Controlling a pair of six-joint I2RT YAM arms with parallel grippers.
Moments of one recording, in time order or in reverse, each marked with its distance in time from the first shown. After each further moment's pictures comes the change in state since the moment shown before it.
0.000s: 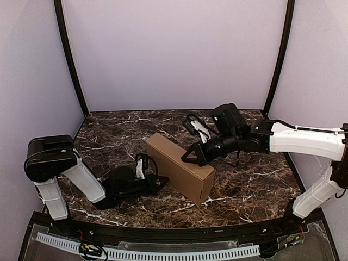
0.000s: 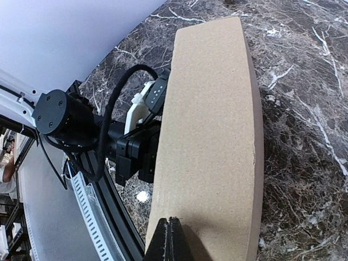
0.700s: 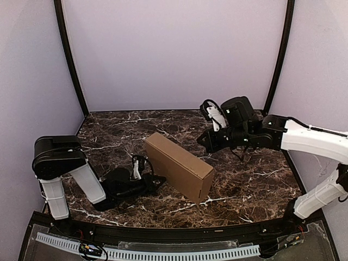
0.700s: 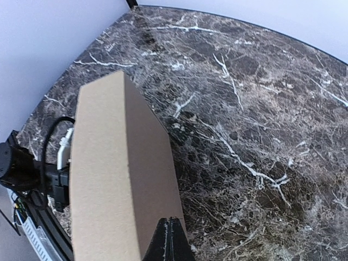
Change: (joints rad) left arm 0.041 0.081 -0.052 0.172 0.032 -0.098; right arm -0.019 -0.103 0.005 -0.041 0.367 0.008
